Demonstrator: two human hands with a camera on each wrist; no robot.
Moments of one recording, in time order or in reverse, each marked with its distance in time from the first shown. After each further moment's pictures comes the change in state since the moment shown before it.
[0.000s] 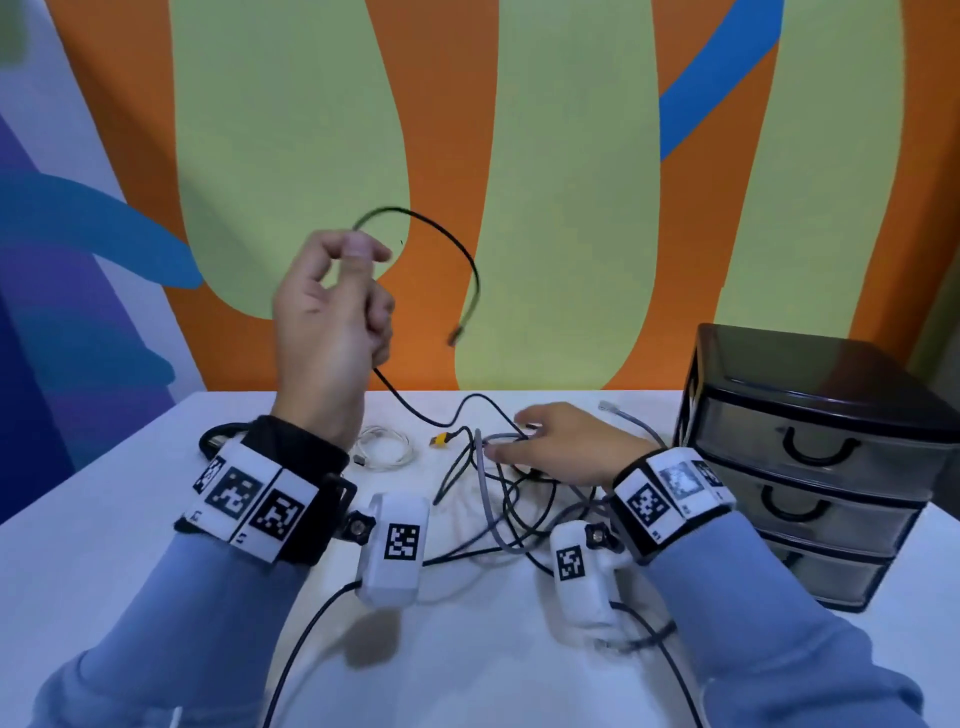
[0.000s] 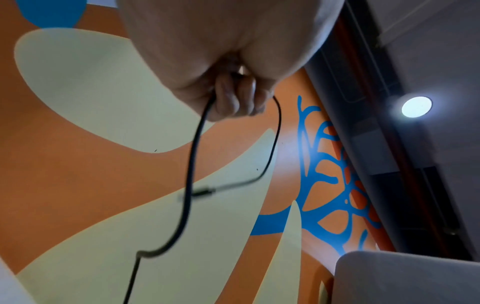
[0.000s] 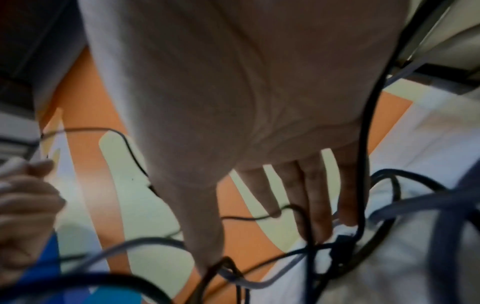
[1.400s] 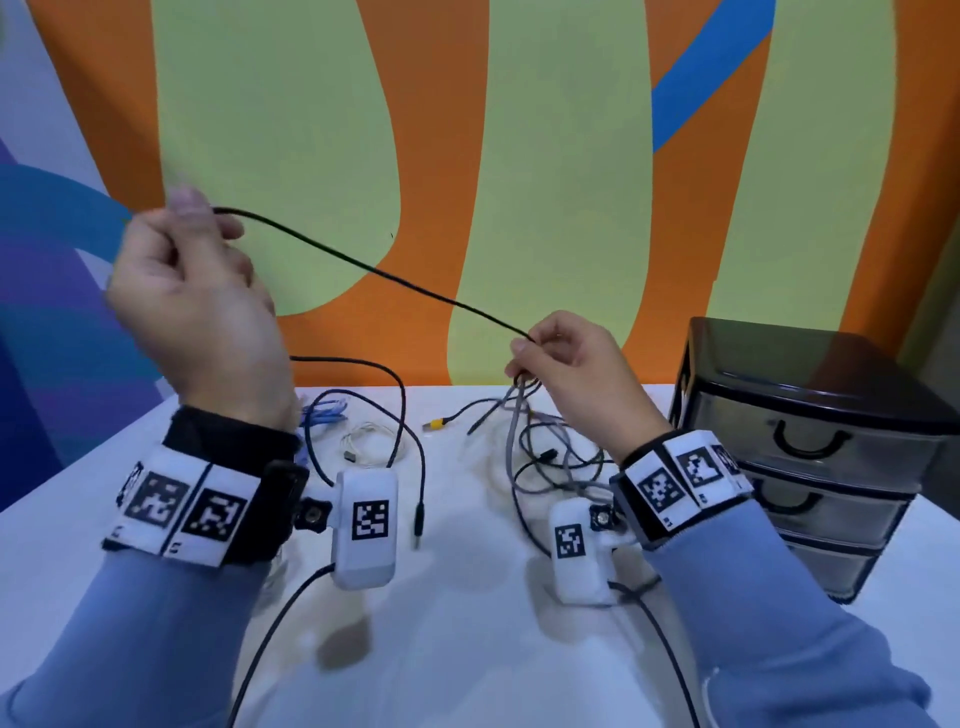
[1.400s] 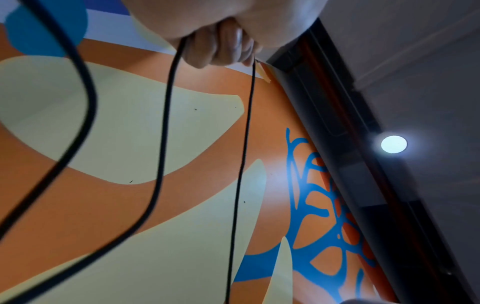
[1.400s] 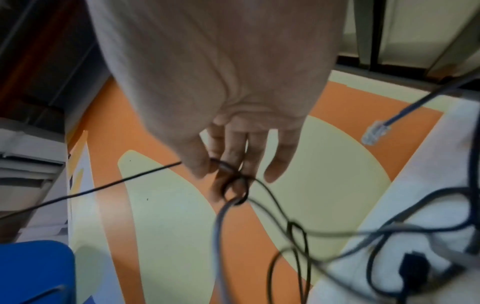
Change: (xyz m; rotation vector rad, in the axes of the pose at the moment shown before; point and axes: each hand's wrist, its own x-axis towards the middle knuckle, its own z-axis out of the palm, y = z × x) left_hand 0.013 0.019 -0.024 0.001 0.501 0.276; right_hand -0.008 -0.014 -0.018 0.496 0.484 -0.396
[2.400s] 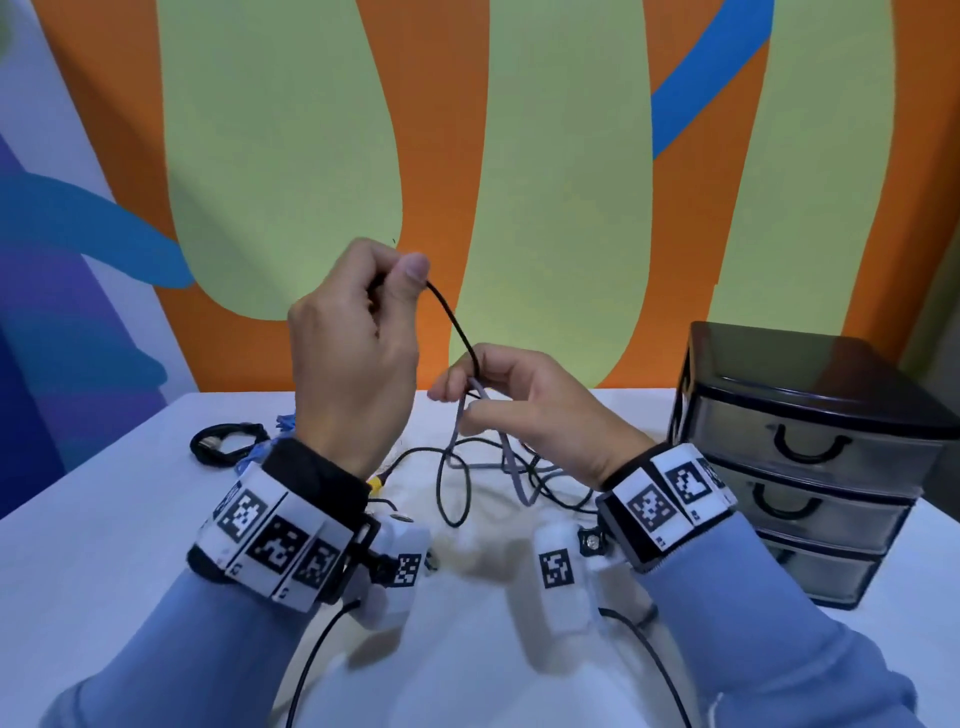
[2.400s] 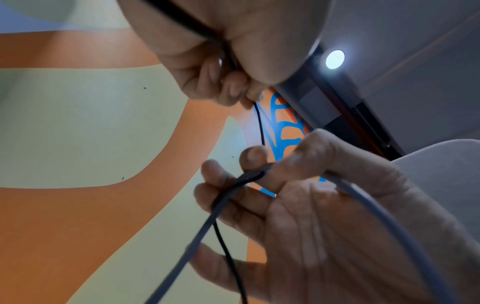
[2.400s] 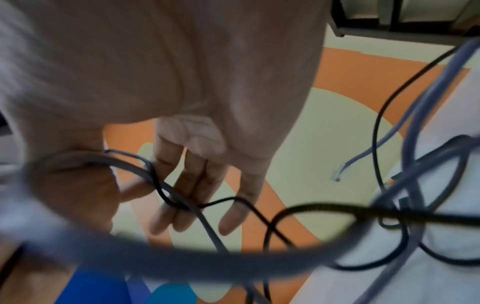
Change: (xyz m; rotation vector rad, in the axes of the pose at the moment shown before) left_hand -0.053 0.003 0.020 0.463 -0.504 0.237; right_hand -0.017 -0.016 0.019 0.223 -0.468 -0.146
